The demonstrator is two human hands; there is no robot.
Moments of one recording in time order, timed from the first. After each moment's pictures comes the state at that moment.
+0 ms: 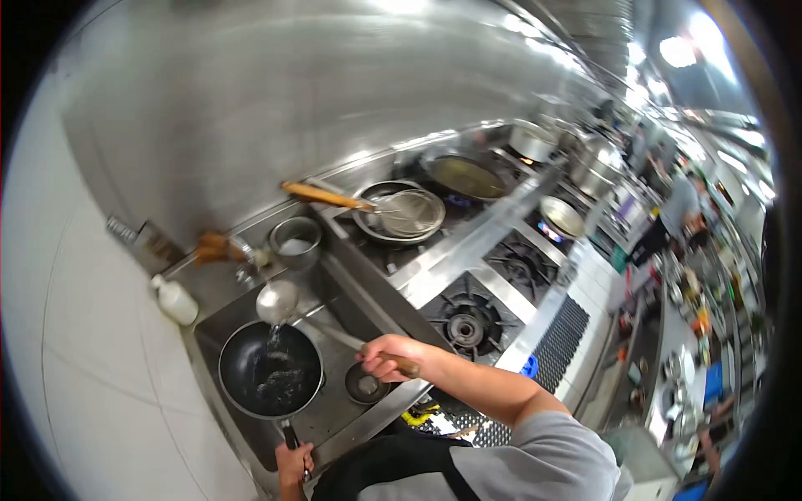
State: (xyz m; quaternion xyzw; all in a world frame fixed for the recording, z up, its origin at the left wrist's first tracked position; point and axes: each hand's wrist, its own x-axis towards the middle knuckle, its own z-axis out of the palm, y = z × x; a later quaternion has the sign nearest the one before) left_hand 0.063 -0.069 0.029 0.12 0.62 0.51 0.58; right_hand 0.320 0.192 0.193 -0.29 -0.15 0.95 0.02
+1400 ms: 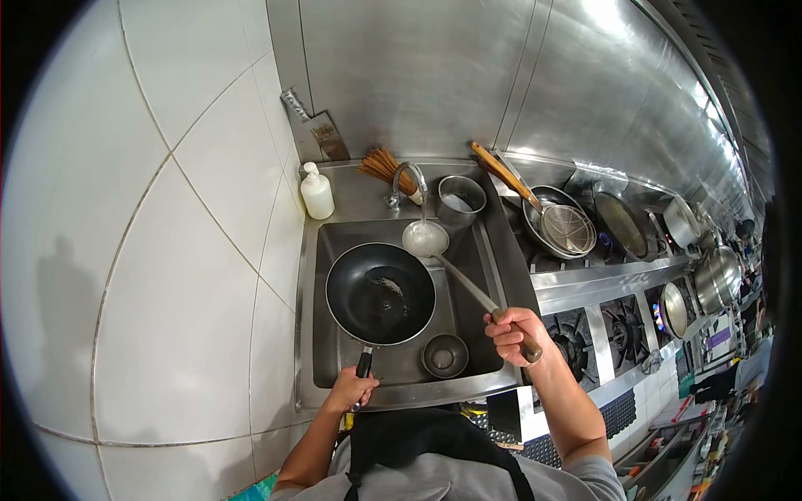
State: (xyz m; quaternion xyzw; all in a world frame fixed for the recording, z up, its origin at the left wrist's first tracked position) left_hand 0.065 -0.070 0.057 0.13 0.59 0.54 0.58; right_hand 0.312 0.206 0.218 -0.20 -0.07 0.98 0.00
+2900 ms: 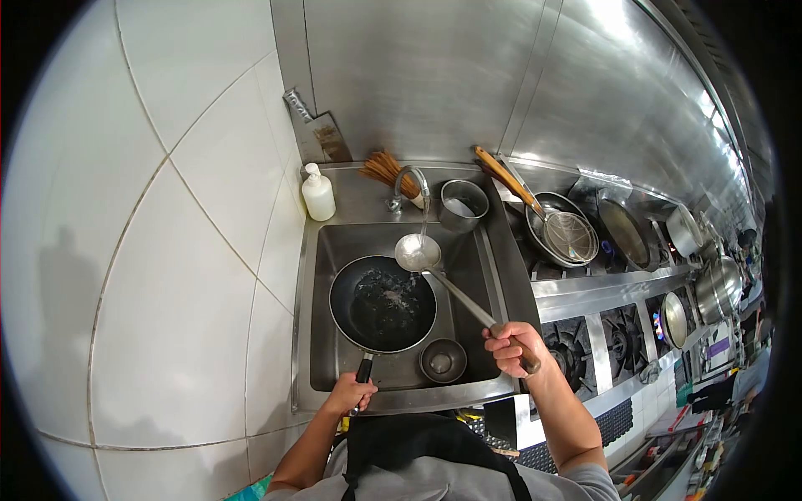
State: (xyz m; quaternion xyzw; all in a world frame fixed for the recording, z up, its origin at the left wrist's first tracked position) left_hand 0.066 -0.068 0.047 0.12 0.57 0.53 0.62; right_hand 0.320 0.214 0.201 -0.24 -0.06 0.97 -0.03
